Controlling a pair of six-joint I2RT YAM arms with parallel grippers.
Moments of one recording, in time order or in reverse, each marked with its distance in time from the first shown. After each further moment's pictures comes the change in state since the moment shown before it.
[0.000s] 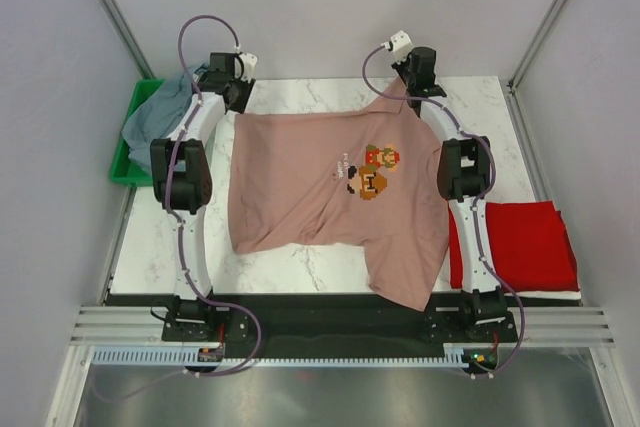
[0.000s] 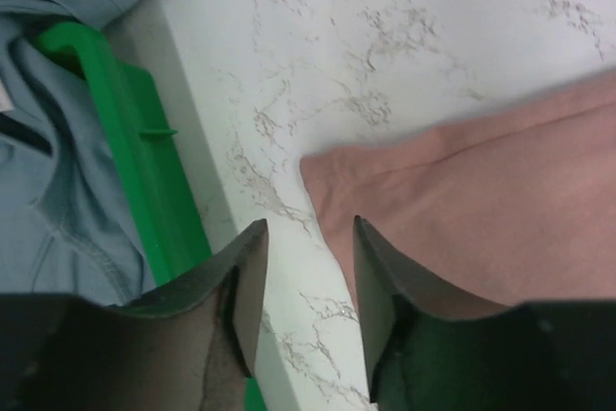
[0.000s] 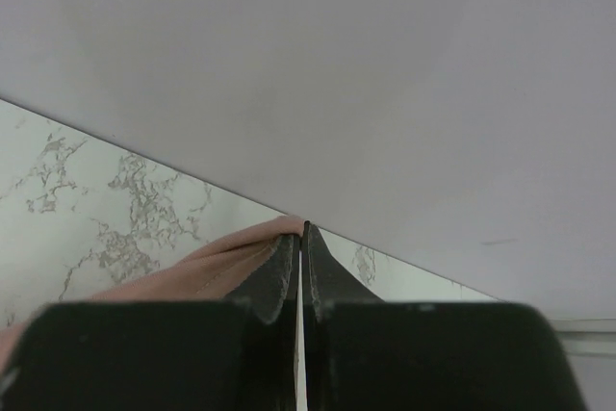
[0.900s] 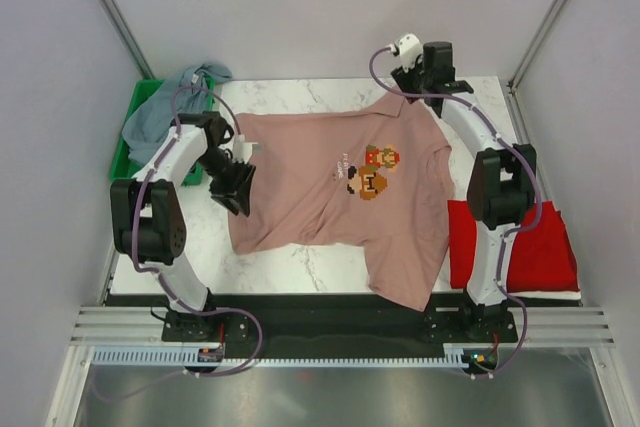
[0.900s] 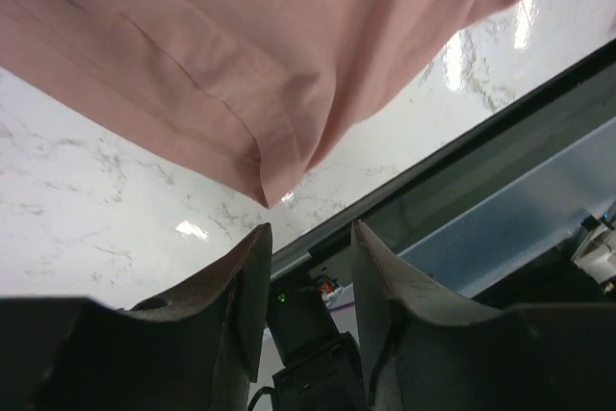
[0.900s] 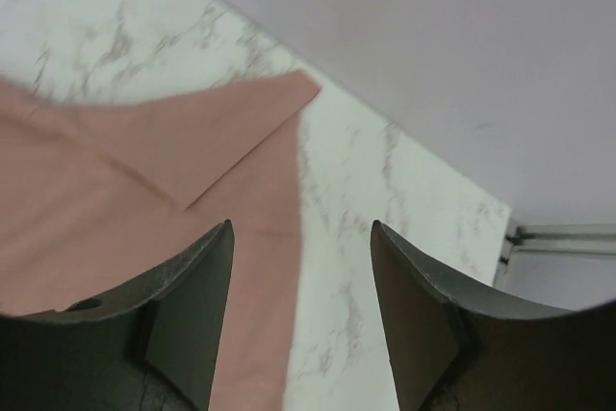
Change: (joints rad) left arm -0.010 -0.546 -0.599 -0.838 0.425 -0.058; right arm 0.025 -0.570 -0.529 -0.230 -0.079 0.033
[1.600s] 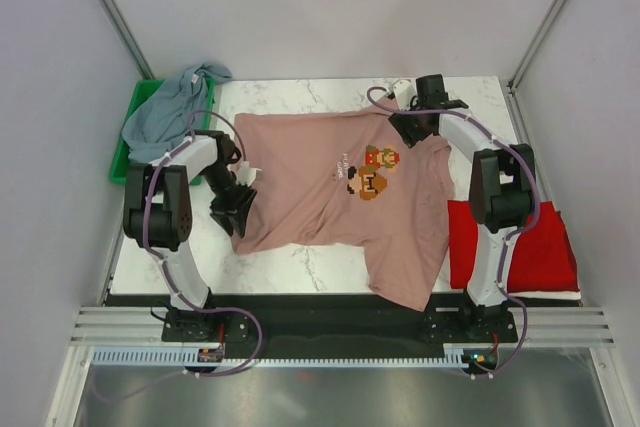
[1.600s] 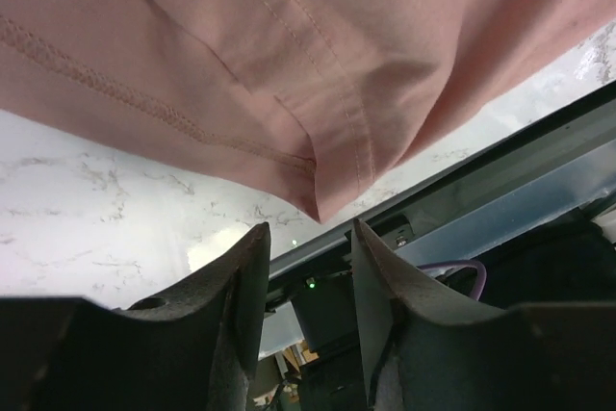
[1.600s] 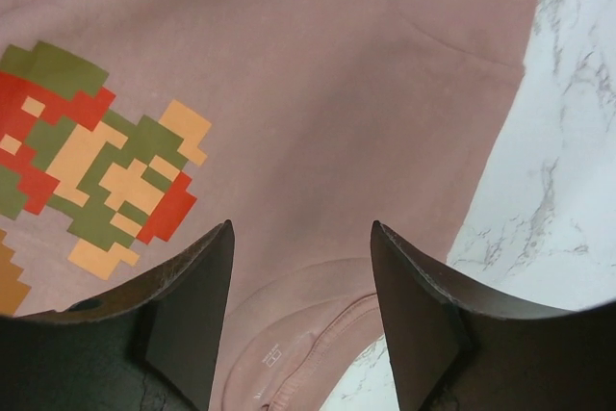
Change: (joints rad) left arm -0.007 0.110 -0.149 0.028 -0.112 0.044; right arm 0.005 -0.066 -0.259 -0.262 -0.108 0.012
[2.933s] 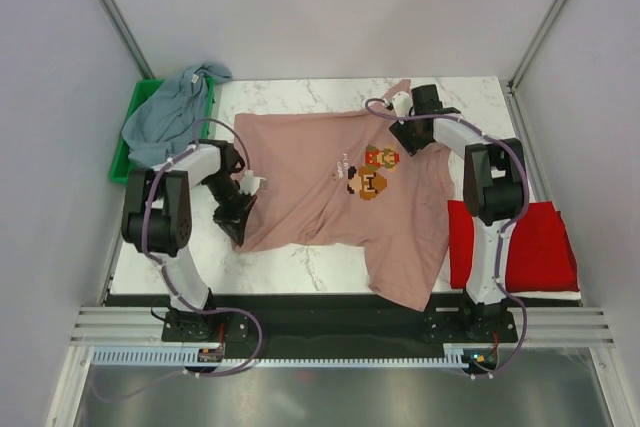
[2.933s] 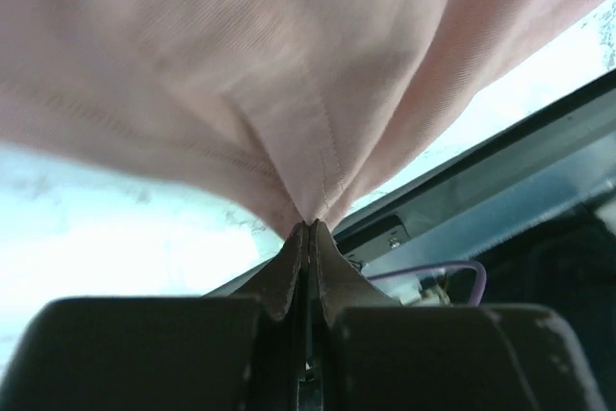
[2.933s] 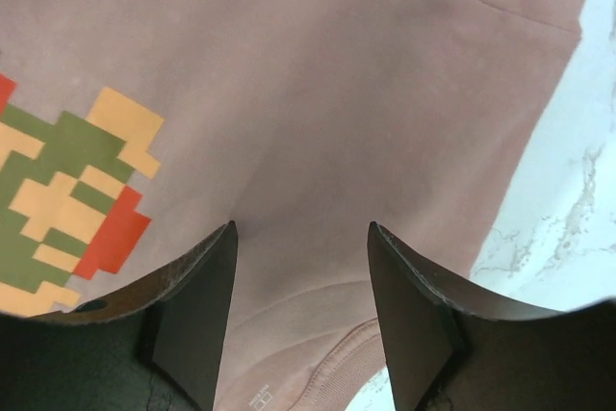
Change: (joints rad) left arm -0.032 -0.015 -0.098 0.052 0.032 -0.005; right arm -0.002 0.088 -0.034 0.043 0.078 -0.012
